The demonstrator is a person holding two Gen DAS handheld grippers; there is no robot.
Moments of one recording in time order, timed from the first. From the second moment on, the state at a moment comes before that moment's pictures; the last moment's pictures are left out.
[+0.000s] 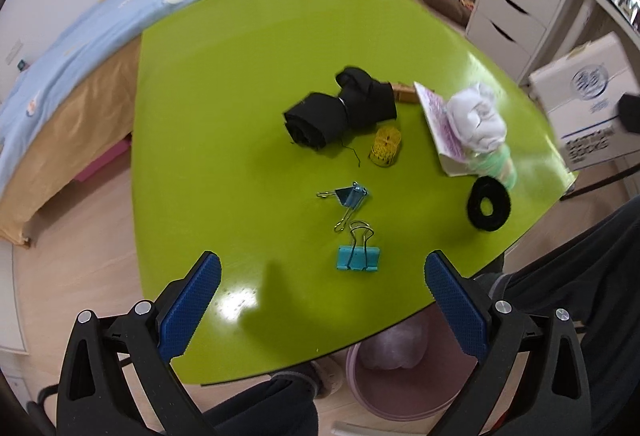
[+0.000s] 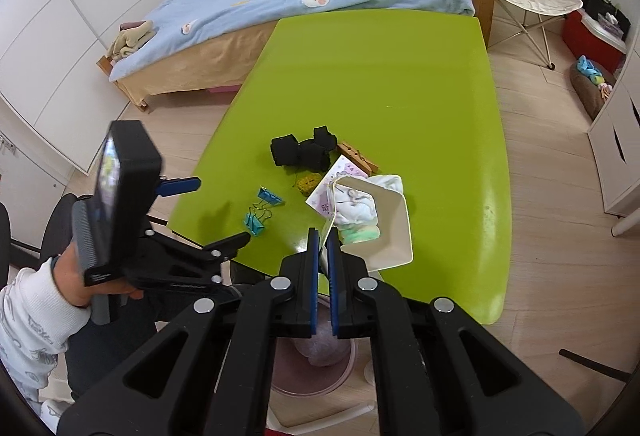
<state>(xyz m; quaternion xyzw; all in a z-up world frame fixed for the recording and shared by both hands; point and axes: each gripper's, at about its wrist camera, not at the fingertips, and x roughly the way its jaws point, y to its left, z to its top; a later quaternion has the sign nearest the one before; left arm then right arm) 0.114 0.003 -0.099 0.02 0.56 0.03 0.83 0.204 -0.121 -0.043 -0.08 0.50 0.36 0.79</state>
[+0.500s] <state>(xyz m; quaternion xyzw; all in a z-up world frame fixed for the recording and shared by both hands) 0.121 -0.005 -0.121 0.01 0.57 0.02 0.82 0.204 -0.124 -0.048 -0.08 0.50 0.36 0.78</state>
